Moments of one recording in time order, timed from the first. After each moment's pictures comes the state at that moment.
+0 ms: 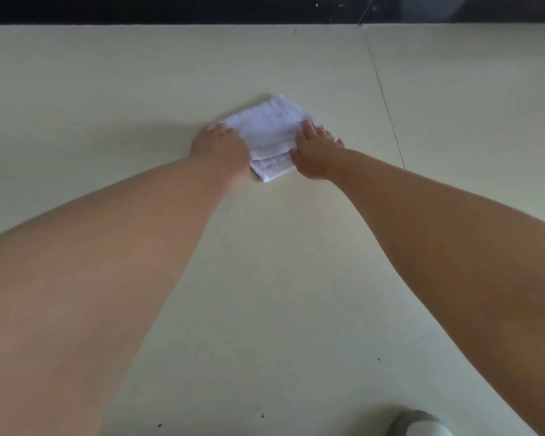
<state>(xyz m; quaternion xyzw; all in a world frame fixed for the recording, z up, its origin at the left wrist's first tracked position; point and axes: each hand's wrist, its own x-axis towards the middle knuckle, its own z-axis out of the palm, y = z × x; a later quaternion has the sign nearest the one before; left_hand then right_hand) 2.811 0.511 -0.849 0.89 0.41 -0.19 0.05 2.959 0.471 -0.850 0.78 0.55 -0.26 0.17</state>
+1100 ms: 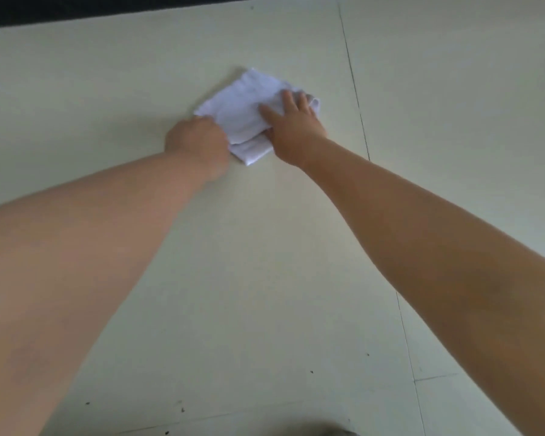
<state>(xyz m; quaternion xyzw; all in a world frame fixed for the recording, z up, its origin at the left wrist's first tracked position) 2.894 0.494 -0.855 0.83 0.51 -0.21 0.04 3.040 0.469 -0.869 0.73 0.64 -0.24 0.05</state>
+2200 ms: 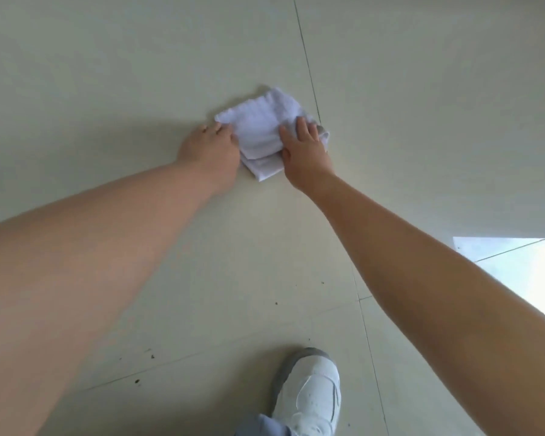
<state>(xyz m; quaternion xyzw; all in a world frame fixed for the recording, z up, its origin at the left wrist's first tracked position) 2.913 0.397 -0.851 0.90 0.37 -0.22 0.08 3.058 0.342 -0.862 0.79 0.56 -0.25 0.07</state>
